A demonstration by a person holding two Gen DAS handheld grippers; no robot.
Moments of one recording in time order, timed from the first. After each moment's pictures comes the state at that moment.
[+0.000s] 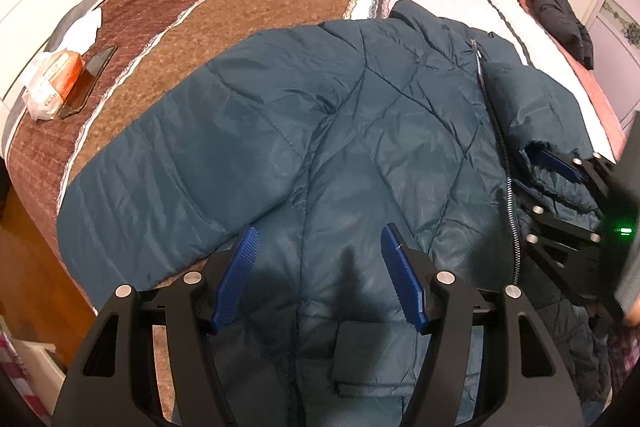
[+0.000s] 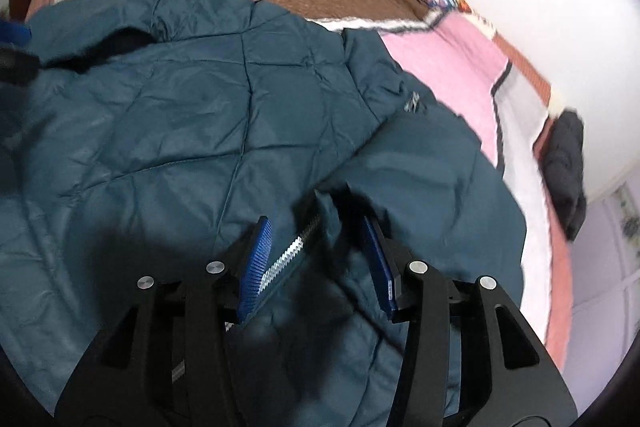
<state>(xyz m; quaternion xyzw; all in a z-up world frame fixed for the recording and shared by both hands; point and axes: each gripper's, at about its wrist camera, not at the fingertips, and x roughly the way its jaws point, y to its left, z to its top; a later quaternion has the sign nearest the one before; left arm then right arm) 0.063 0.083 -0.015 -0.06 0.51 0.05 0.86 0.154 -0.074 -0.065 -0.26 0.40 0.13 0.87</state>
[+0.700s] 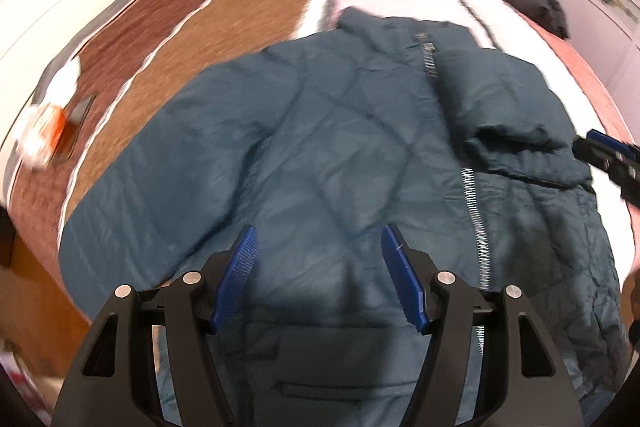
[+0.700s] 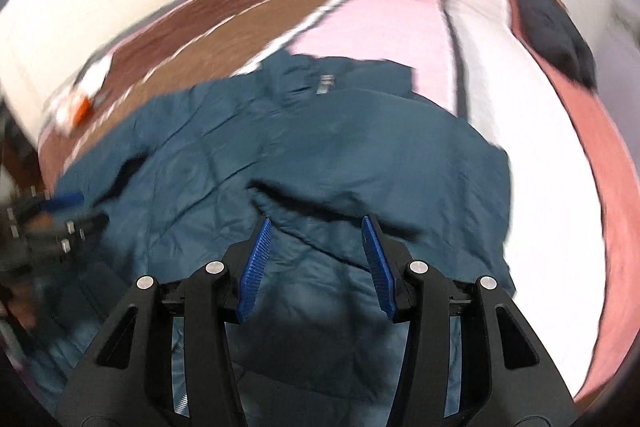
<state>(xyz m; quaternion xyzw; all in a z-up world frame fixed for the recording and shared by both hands) 0.064 0.024 0.003 0.01 0.48 0.01 0.88 0.122 -0.192 0.019 0.04 0.43 0.08 0.90</state>
